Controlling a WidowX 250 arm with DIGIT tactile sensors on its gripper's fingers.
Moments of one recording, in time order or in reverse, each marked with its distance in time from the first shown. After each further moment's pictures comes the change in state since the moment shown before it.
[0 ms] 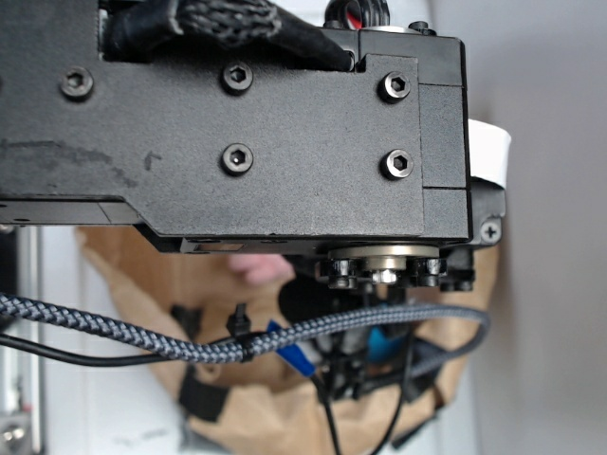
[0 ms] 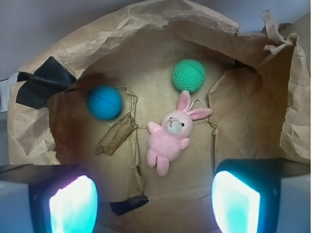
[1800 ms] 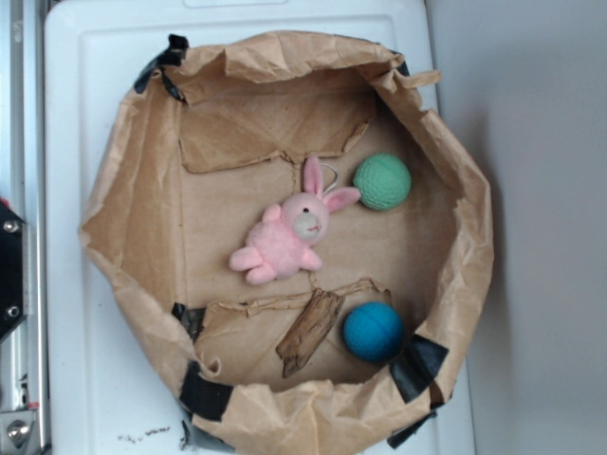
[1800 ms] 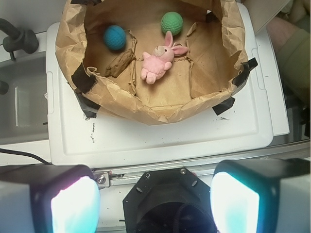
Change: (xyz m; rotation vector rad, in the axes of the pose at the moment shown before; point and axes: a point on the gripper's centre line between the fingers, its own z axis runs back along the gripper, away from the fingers) arm -0.142 0.025 0.072 -0.040 -0.091 -0.052
